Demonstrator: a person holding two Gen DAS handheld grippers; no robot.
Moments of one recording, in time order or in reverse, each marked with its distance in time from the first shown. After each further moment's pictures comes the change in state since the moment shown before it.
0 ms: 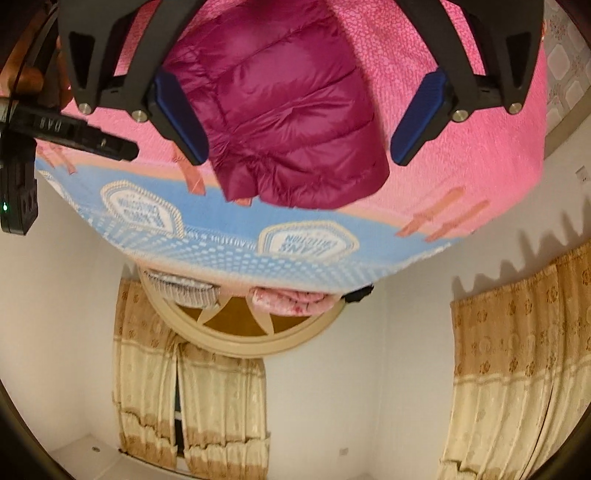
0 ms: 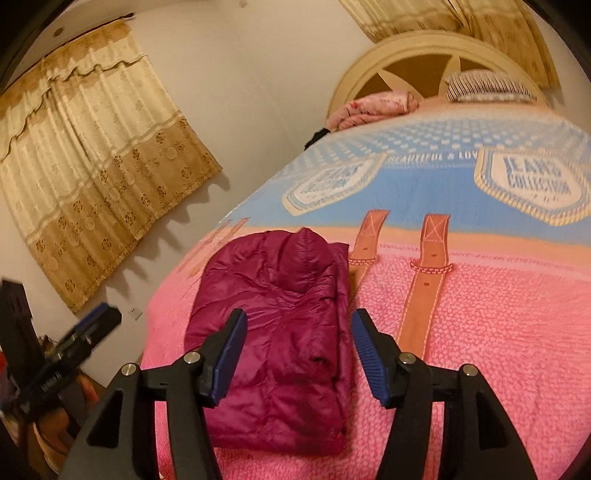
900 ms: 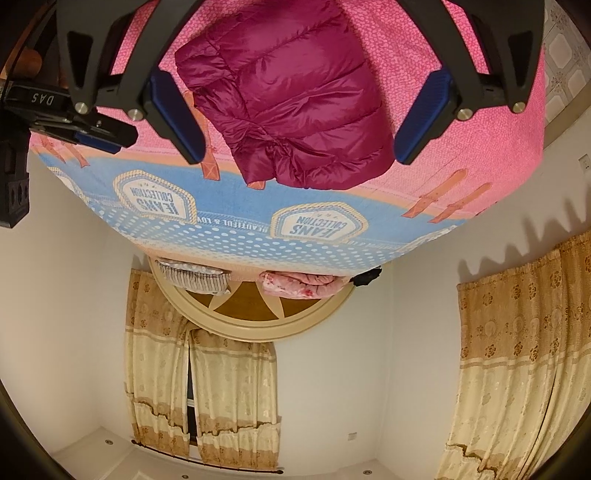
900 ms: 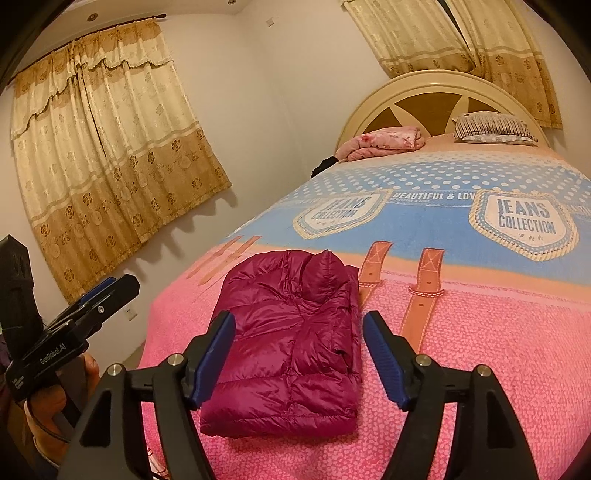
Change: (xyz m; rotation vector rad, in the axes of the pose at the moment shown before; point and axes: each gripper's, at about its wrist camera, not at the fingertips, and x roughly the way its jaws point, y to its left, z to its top) left arm -0.018 -0.012 0.003 0.015 -0.058 -0.020; right arm -0.048 0.032 -0.009 -0.069 -0.088 -0.026
